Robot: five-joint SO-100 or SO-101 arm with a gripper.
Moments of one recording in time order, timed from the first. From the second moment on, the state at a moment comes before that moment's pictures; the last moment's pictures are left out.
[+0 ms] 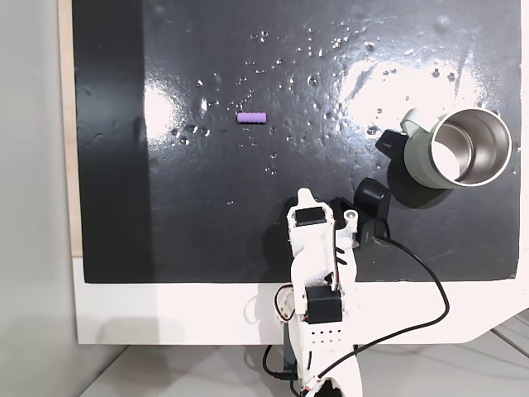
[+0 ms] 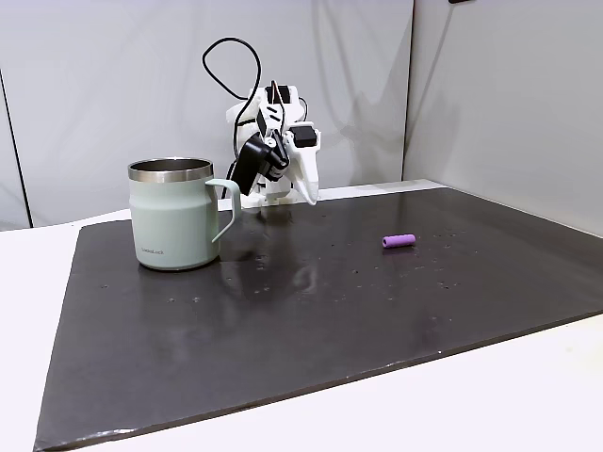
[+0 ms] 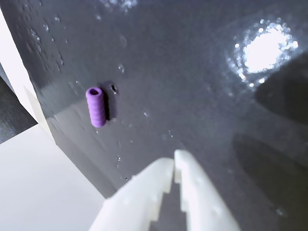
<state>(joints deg) -5.5 189.4 173.0 60.2 -2.7</state>
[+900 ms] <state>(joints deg) -9.1 159.2 143.0 60.7 0.8</state>
